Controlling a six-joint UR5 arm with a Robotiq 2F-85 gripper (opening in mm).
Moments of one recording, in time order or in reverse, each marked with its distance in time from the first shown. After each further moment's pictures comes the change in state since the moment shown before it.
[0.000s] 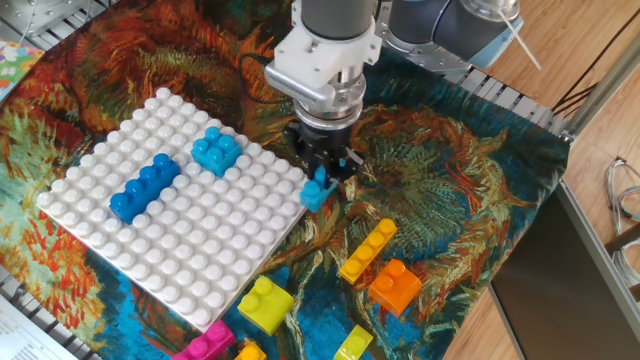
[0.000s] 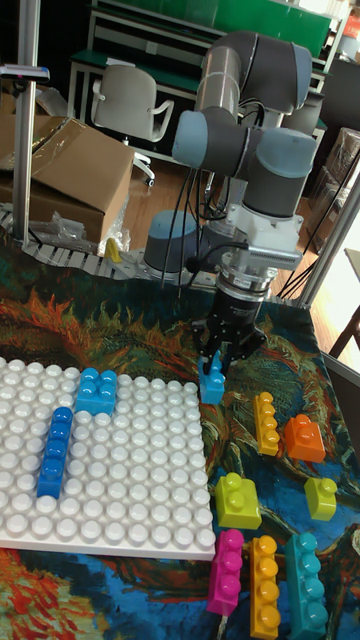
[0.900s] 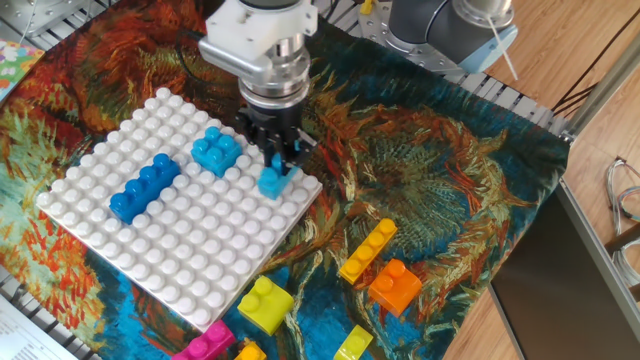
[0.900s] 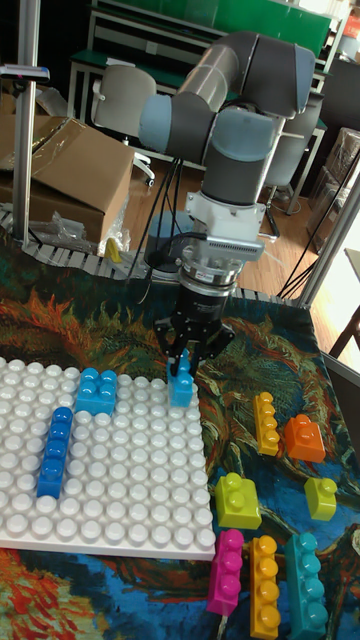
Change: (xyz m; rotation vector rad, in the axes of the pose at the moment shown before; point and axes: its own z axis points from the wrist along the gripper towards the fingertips) arm -0.030 -0.064 -0.012 -0.013 -0.018 -0.039
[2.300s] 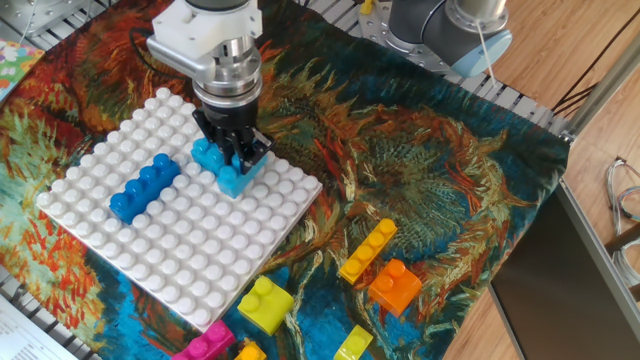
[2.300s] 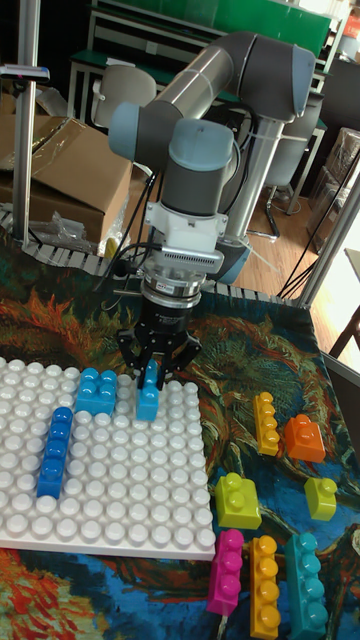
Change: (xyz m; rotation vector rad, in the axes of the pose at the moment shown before) arm -0.017 -0.054 0.019 0.004 -0.014 0.029
